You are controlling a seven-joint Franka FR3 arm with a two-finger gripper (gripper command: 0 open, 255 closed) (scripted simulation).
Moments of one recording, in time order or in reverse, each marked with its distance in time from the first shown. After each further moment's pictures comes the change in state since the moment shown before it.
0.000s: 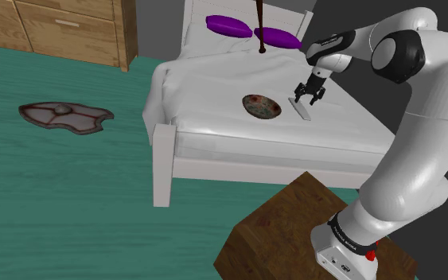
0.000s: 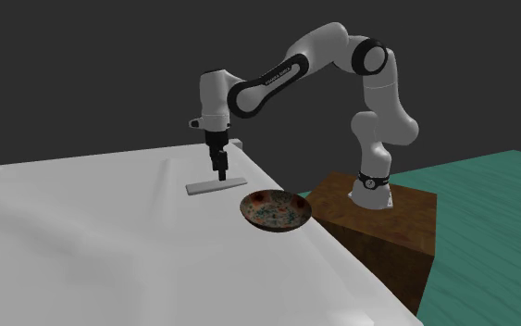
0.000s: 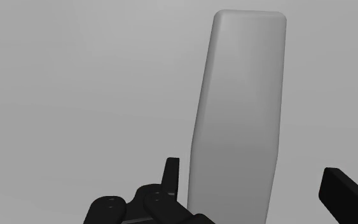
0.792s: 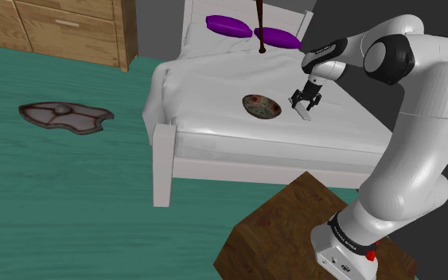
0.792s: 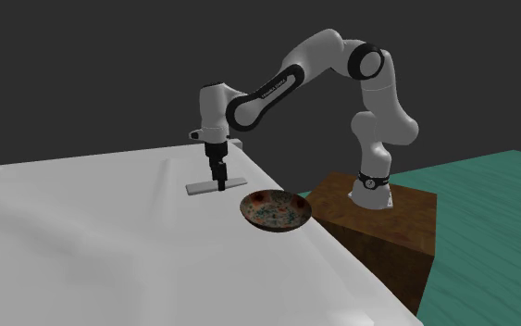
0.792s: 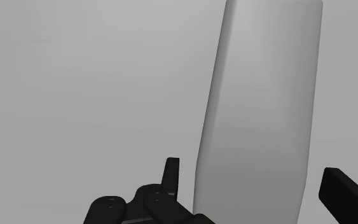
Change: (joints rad) arm -0.014 0.058 0.013 -0.020 0.030 0.073 -0.017
